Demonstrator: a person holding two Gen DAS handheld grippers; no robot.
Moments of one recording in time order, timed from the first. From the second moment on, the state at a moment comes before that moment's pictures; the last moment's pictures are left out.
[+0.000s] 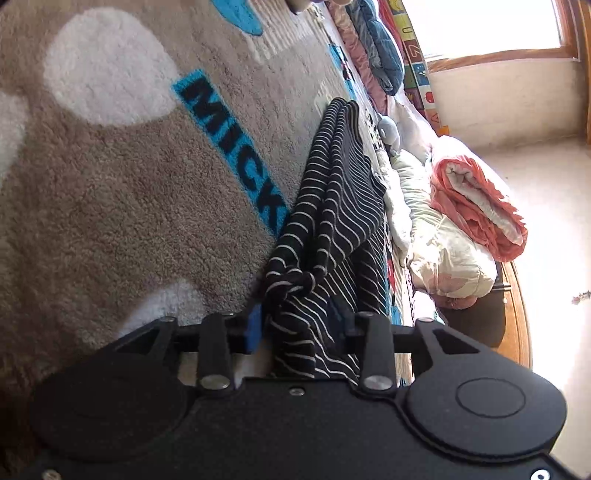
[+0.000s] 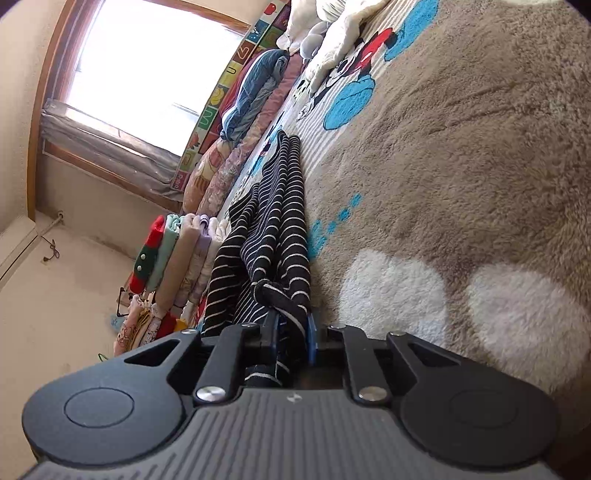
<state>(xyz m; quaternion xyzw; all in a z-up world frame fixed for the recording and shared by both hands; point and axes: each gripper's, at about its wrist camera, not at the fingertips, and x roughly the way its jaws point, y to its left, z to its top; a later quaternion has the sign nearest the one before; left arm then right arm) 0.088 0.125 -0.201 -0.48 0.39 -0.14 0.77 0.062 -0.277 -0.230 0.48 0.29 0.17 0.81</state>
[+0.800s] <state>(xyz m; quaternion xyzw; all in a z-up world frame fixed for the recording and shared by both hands) 0.045 0.040 -0.216 0.35 0.17 -0.22 0.90 0.025 -0.201 -0.193 -0.23 0.22 0.22 0.92</state>
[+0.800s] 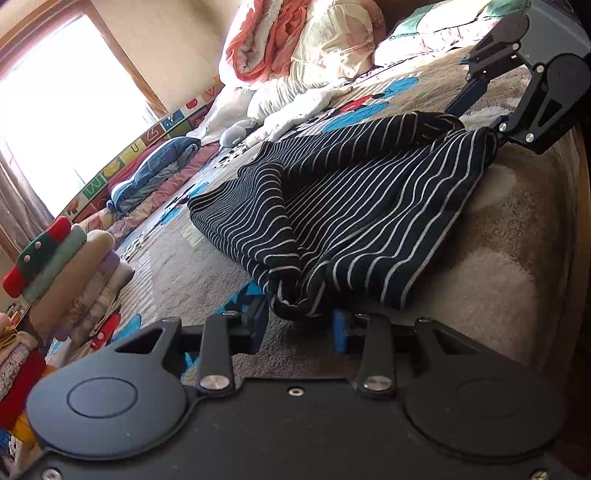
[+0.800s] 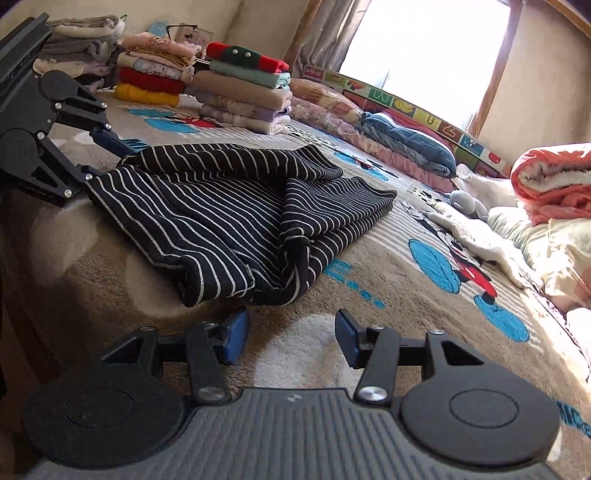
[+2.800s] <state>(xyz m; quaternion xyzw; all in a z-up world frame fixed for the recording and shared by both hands) 0.128 0.072 -0.081 -0.05 0.30 -0.29 0.91 0.083 -0.248 -0.066 0.05 0.24 0.30 0.92</state>
